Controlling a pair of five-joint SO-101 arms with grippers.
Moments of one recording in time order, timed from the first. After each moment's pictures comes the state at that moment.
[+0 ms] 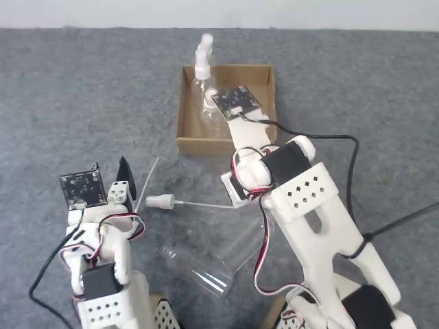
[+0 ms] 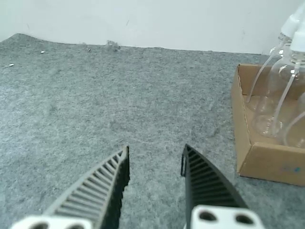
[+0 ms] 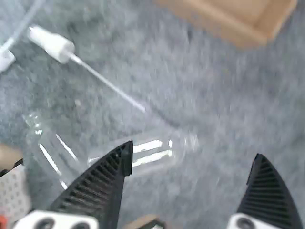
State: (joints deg) left arm -19.4 -103.5 92.9 47.3 2.0; right arm -35.5 -22.2 11.8 94.0 -8.2
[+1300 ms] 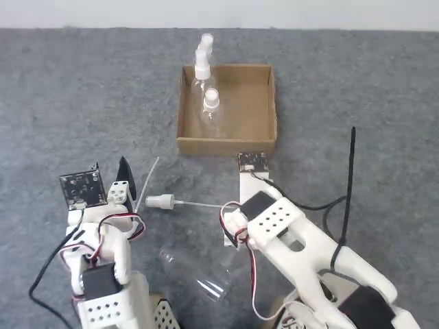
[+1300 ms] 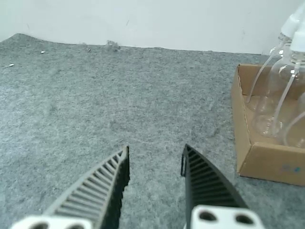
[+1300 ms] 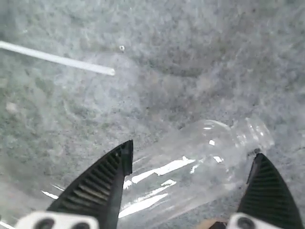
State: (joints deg) left arm -19.4 -103.5 92.9 47.3 2.0; right arm -43.4 -22.4 52.1 65.7 -38.3
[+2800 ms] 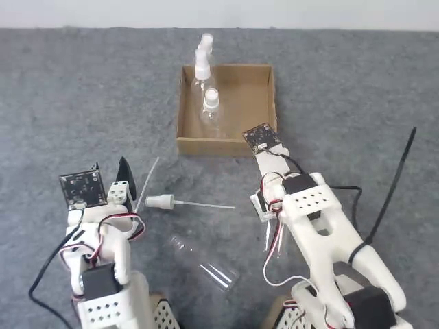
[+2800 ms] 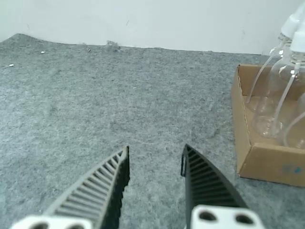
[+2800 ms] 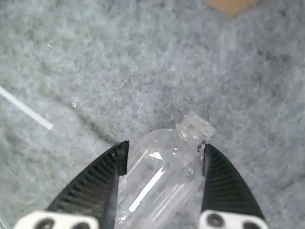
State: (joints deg) left arm -19.4 -103.5 93.1 46.3 2.0; right arm -22.4 -22.4 52.6 53.0 8.4
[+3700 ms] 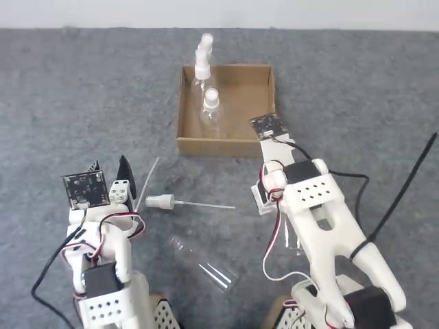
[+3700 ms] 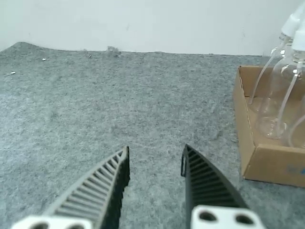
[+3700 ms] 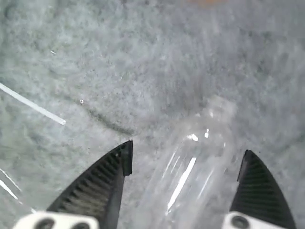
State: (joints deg) left arm -19.4 -103.5 95.3 43.4 0.6; right arm -22.2 -22.3 42.7 67.3 -2.1
